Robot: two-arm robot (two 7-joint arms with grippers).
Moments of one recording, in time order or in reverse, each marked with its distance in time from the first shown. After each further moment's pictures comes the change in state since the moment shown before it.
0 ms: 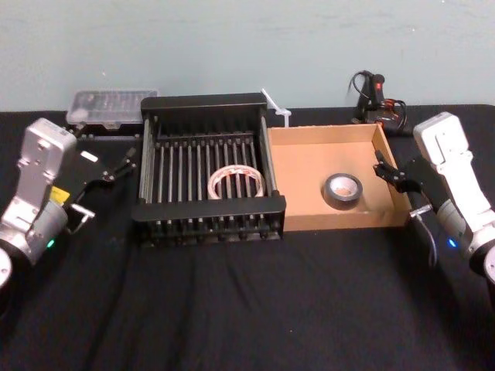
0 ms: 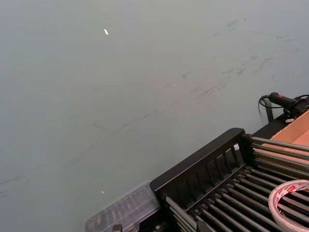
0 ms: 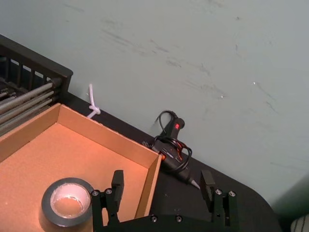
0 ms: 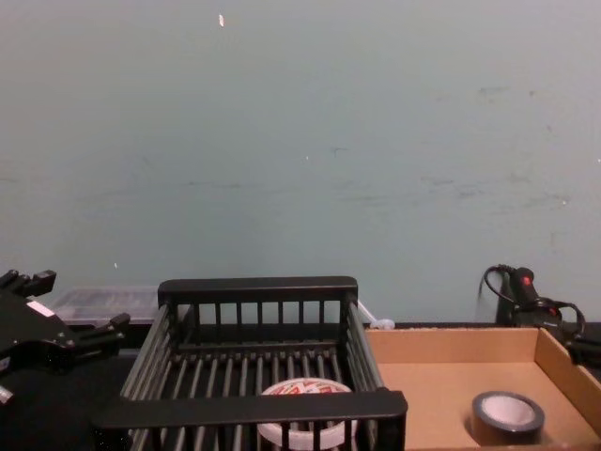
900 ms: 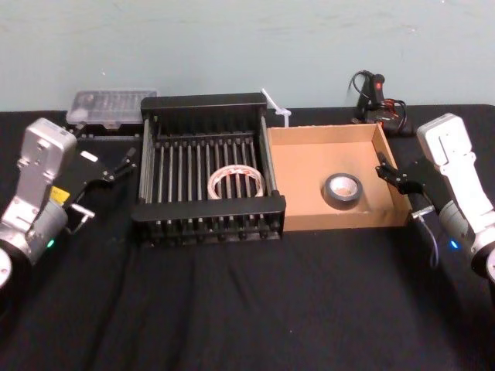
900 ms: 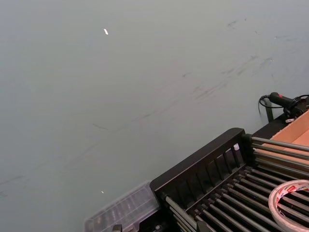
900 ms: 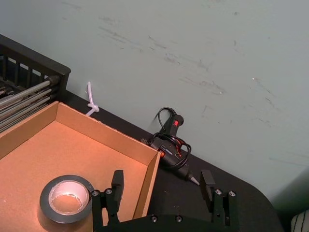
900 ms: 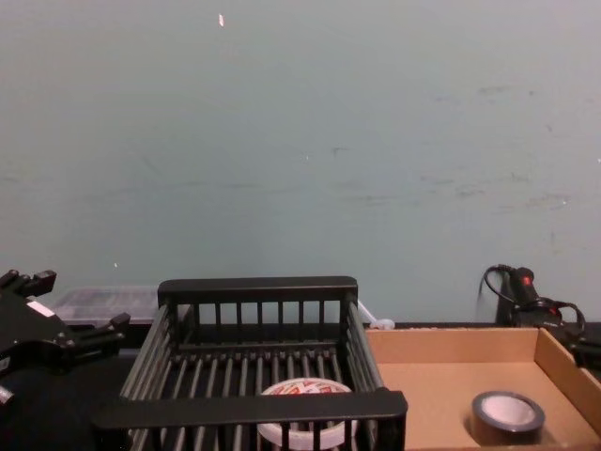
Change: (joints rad) left arm 0.000 0.000 0.000 0.000 0.000 0.000 0.000; right arm -0.007 -0.006 0.014 0.002 0.002 0.000 0.007
